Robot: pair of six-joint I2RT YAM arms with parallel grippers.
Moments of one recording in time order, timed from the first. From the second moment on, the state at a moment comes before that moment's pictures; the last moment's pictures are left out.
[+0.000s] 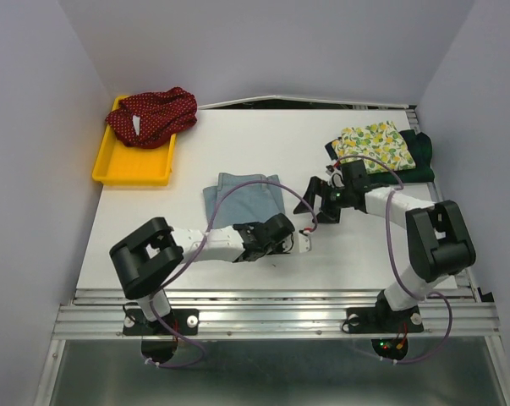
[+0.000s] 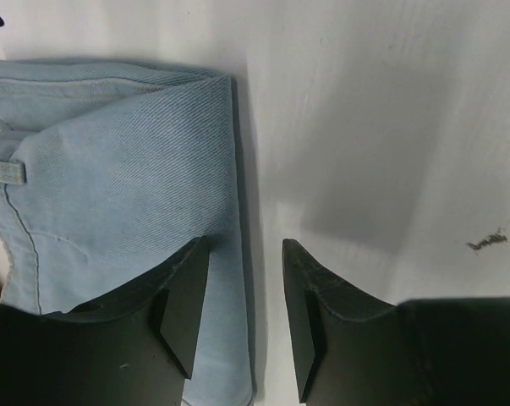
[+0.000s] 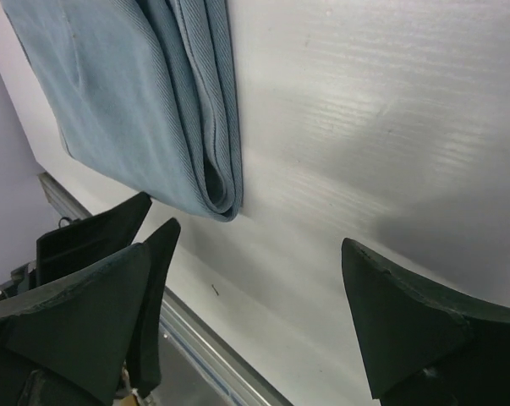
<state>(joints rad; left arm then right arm) -1.08 1.64 0.89 -0.19 -0.29 0.61 0.25 1.62 0.88 -0.20 -0.62 0.56</state>
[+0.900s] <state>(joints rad) -0.87 1.54 0.90 -0.17 0.01 0.59 0.29 1.92 0.91 0.13 -0.98 0.76</state>
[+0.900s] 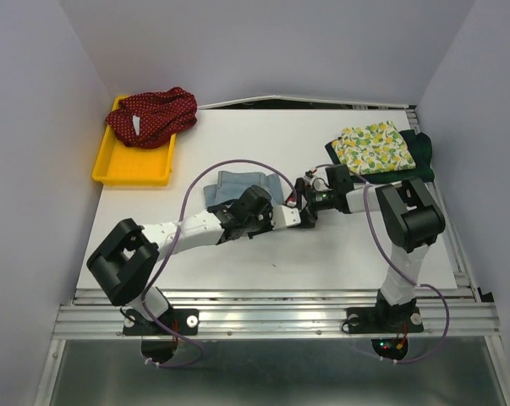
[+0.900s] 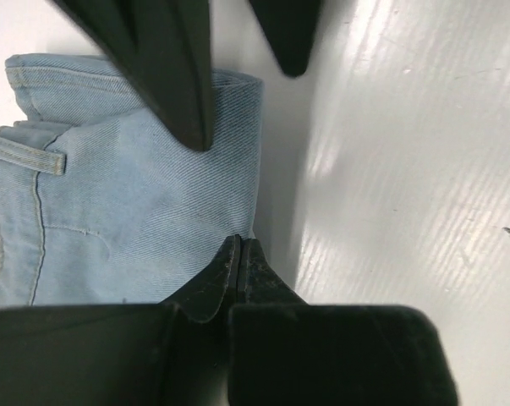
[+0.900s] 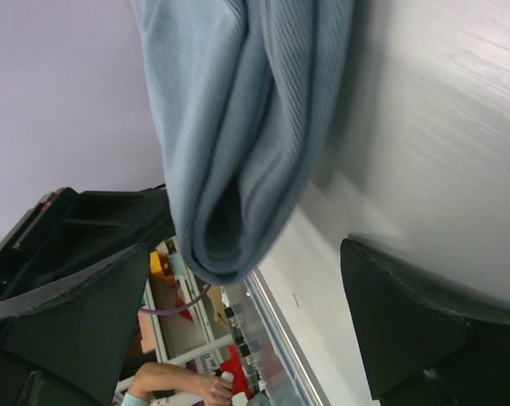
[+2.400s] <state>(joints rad) -0.81 1.67 1.04 -0.17 0.14 0.45 0.39 2.01 0.91 0.52 -0.56 0.98</state>
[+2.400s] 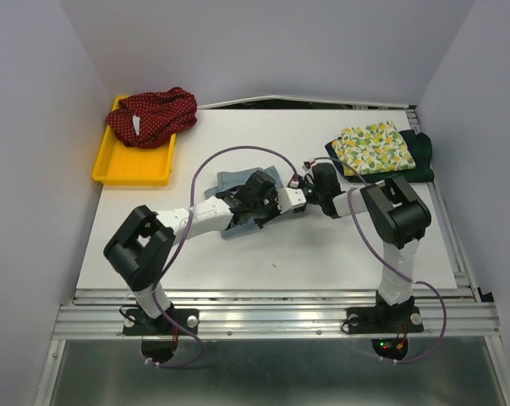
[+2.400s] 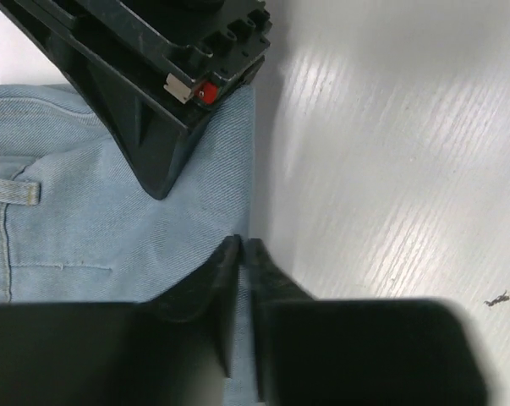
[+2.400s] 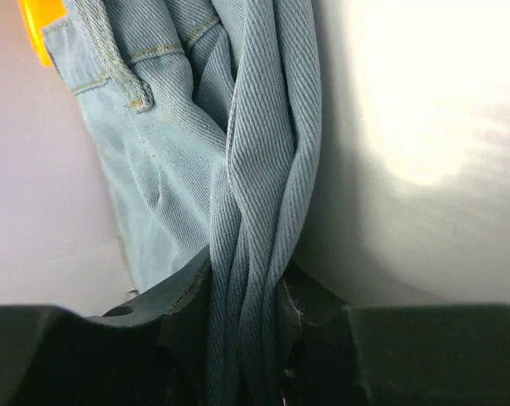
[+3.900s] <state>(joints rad) -0.45 1.35 1.12 -0.31 0.37 0.24 0.12 1.78 1.45 -0.20 -0.14 -0.11</state>
